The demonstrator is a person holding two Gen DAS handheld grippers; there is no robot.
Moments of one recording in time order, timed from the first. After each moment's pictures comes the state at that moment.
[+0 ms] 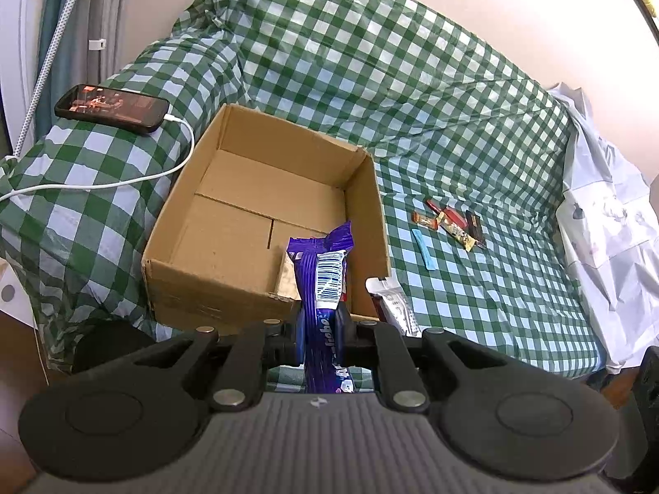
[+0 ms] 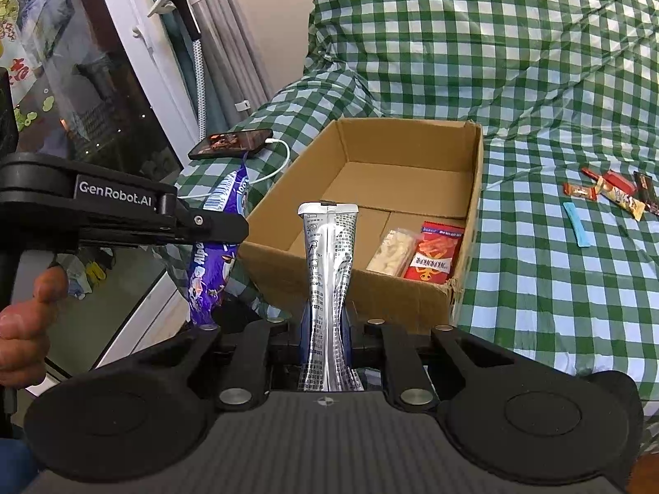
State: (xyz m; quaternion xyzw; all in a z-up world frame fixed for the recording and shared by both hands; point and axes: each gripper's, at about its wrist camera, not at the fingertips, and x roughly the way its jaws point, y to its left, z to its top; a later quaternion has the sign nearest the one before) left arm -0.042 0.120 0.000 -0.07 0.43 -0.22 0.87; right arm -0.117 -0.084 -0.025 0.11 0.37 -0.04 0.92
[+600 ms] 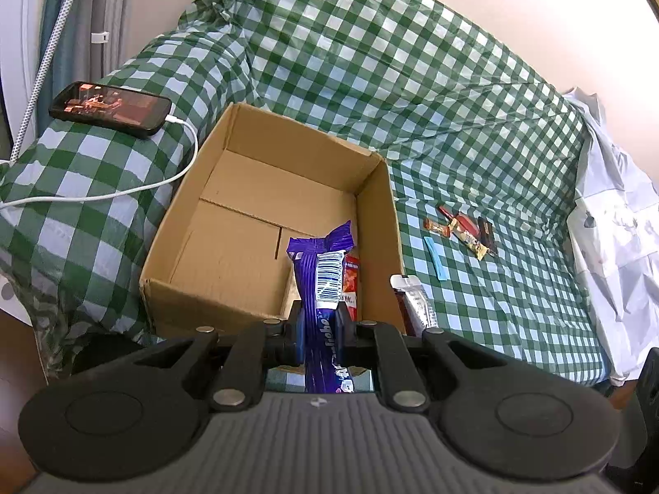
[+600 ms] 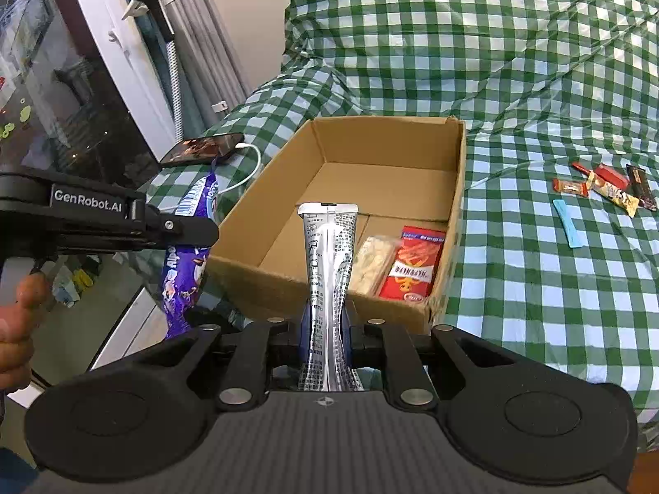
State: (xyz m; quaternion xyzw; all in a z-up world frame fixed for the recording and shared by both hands) left arm -0.006 0.113 -0.007 -0.08 0.44 -0.21 0.87; right arm -0.089 -0.108 -0.031 0.12 0.38 -0.07 0.91
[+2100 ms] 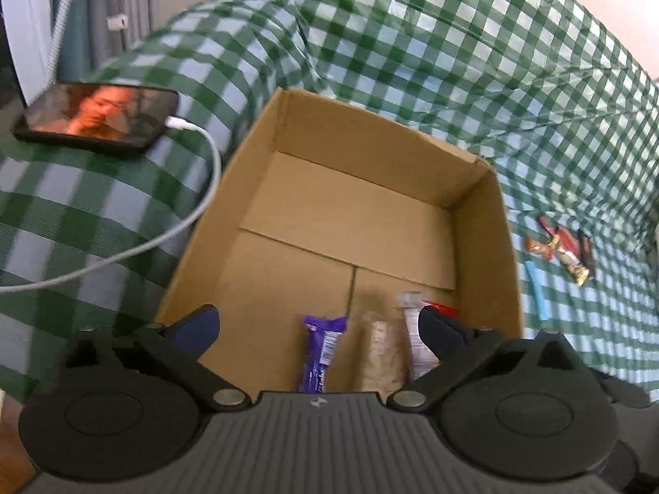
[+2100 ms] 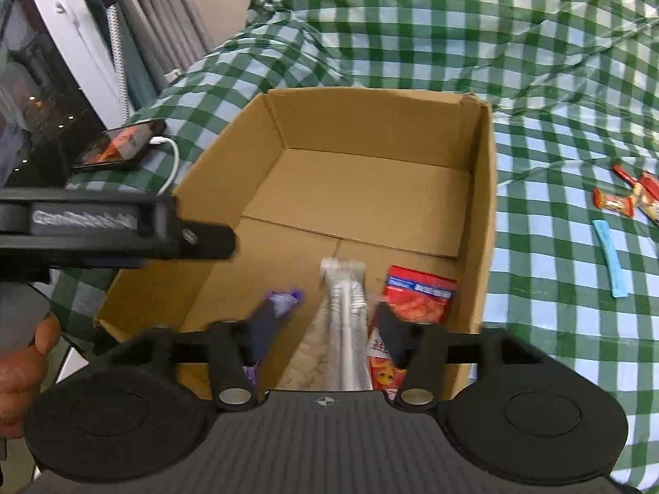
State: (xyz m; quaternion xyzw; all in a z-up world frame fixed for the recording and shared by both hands) left arm 0.130 0.073 -0.076 -0.02 0.47 -0.11 0.87; right arm 0.058 -0.166 -0.098 0.12 0.44 -0.08 0.89
